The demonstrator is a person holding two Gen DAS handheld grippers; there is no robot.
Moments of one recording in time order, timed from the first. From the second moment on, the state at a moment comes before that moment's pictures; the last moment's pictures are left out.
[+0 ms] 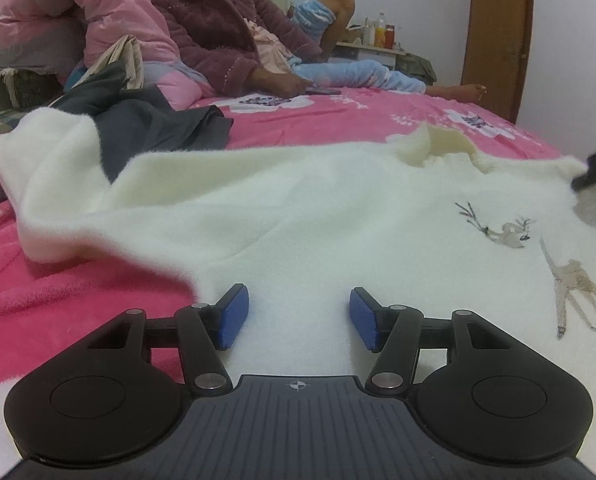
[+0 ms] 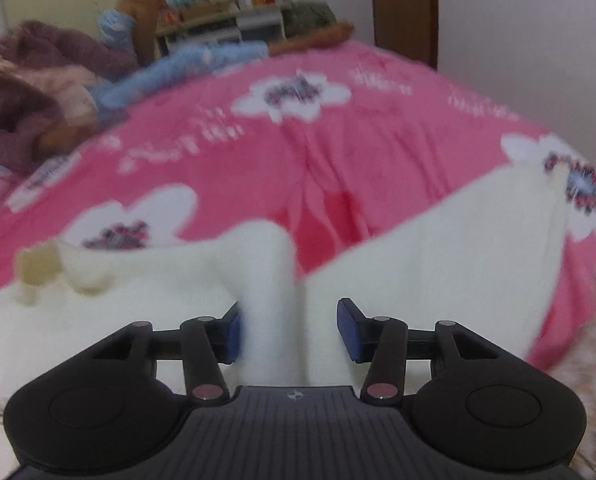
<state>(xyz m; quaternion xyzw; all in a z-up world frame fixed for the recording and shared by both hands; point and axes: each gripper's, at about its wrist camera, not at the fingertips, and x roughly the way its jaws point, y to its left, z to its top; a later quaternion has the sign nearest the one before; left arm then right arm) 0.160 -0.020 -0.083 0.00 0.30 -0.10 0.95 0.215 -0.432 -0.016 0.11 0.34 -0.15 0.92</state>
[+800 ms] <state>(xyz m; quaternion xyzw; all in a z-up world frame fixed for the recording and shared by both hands) 0.160 0.000 -0.079 -0.07 0.30 -0.12 0.94 0.345 -0.275 -0.044 0.12 0.40 0.09 0.90</state>
